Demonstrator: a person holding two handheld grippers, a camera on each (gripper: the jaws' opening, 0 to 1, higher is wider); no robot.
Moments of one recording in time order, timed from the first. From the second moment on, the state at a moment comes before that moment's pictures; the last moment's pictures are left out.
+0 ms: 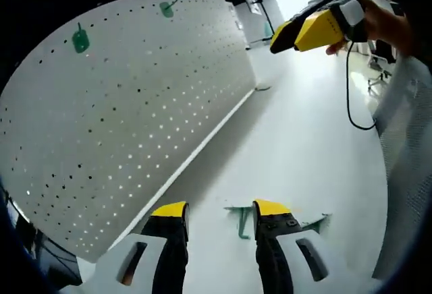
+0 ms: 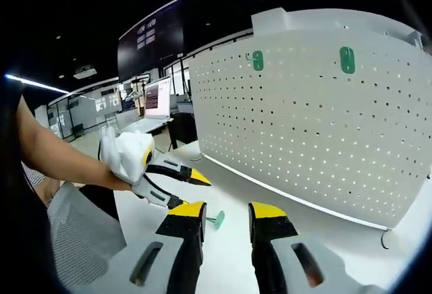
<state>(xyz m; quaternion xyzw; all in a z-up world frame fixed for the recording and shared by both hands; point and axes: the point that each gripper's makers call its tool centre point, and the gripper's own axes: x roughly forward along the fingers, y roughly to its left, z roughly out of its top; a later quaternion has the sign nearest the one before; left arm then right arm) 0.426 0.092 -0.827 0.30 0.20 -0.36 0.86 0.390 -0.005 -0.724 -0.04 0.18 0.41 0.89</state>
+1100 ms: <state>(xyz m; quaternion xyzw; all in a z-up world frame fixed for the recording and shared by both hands) 0.421 0.059 -0.863 0.39 0.22 -0.47 0.76 0.394 -0.012 -0.726 -0.03 0.18 0.40 0.90</state>
